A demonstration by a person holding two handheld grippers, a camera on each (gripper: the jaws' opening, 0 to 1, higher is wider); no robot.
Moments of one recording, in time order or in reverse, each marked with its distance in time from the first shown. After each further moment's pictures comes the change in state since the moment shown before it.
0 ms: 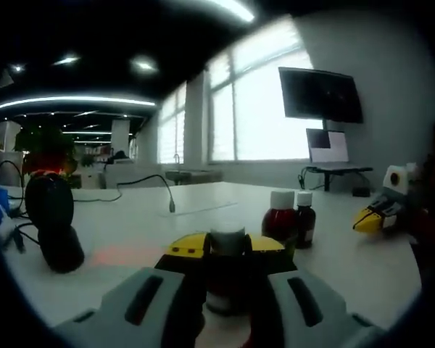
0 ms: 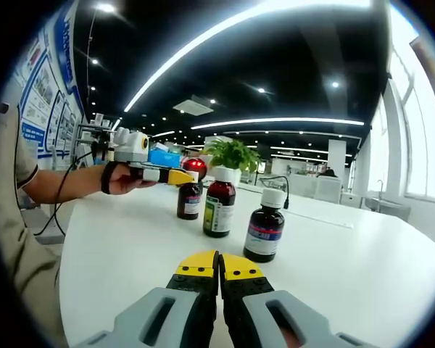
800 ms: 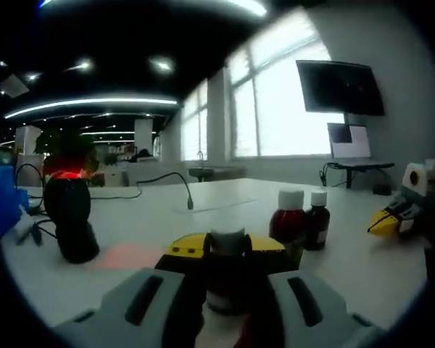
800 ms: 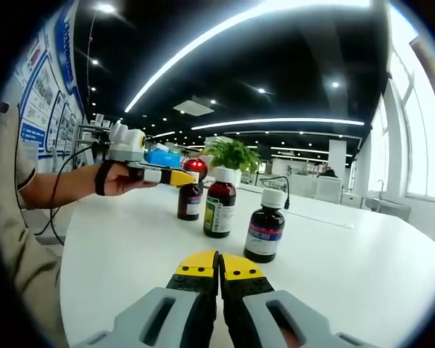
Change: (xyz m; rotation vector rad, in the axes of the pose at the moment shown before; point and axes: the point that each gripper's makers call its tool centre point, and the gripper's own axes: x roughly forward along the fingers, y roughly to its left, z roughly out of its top) left arm -0.002 -0.006 -0.001 0.025 0.027 0.144; right arm -0.001 0.002 0.001 0.001 -0.002 0.002
